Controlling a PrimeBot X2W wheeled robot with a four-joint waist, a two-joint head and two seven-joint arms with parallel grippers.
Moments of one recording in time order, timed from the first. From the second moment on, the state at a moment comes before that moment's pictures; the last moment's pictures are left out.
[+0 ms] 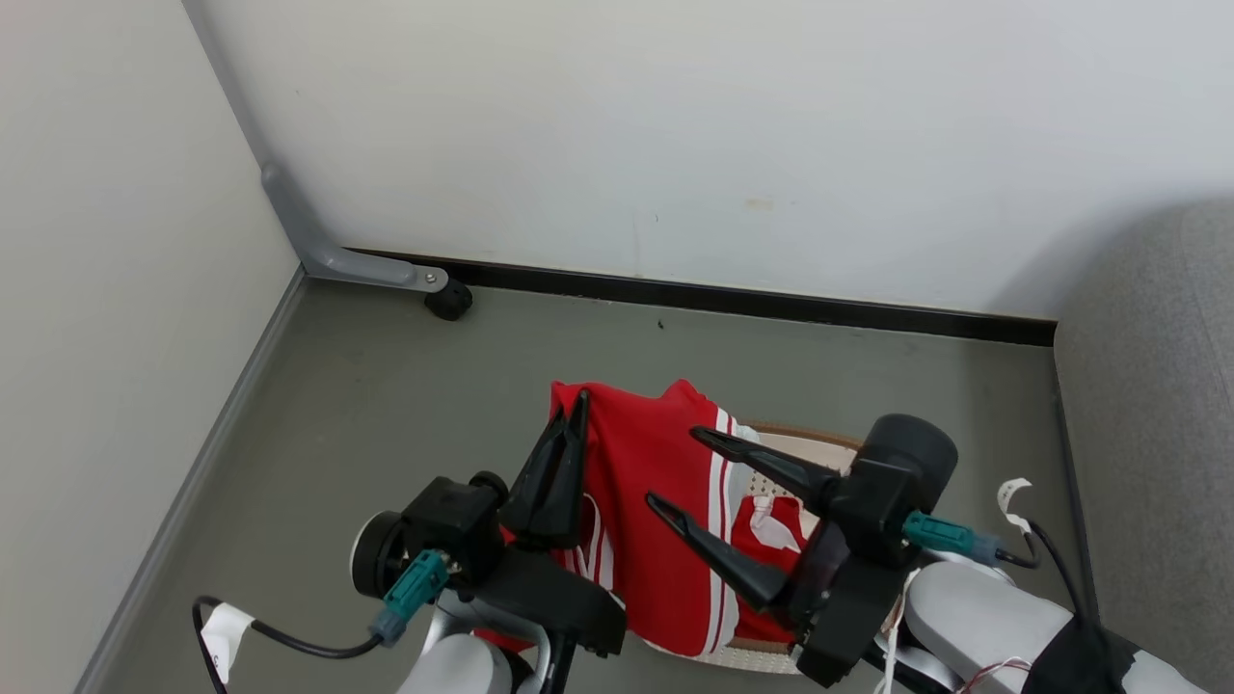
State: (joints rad) left arm -0.26 0.06 -0.52 0.17 -0.48 0.12 -0.18; right arm -0.57 -0.37 1.03 0.27 0.50 0.13 -0.26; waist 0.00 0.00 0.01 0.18
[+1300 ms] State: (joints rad) left arm -0.27 0.06 -0.66 0.03 -0.49 0.12 -0.10; right arm -0.65 -0.37 1.10 0.30 0.64 0.13 -0.26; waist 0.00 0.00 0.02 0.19
